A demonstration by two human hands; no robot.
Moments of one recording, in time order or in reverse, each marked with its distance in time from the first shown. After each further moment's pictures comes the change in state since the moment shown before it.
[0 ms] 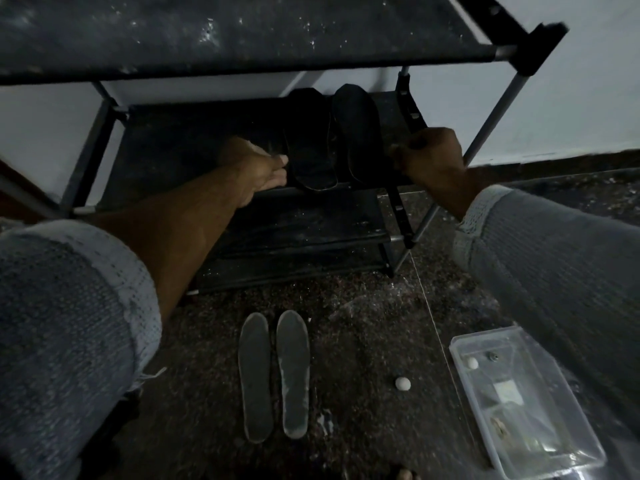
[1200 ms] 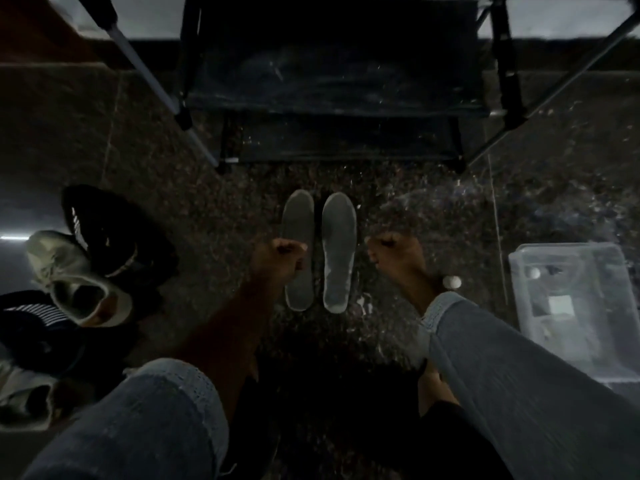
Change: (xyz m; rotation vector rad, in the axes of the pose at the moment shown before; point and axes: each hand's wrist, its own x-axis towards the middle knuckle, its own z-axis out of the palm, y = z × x) left_hand -0.142 -0.330 -0.044 0.035 0.031 -0.468; right_hand -0.265 0.136 0.182 0.082 -0.493 0.535
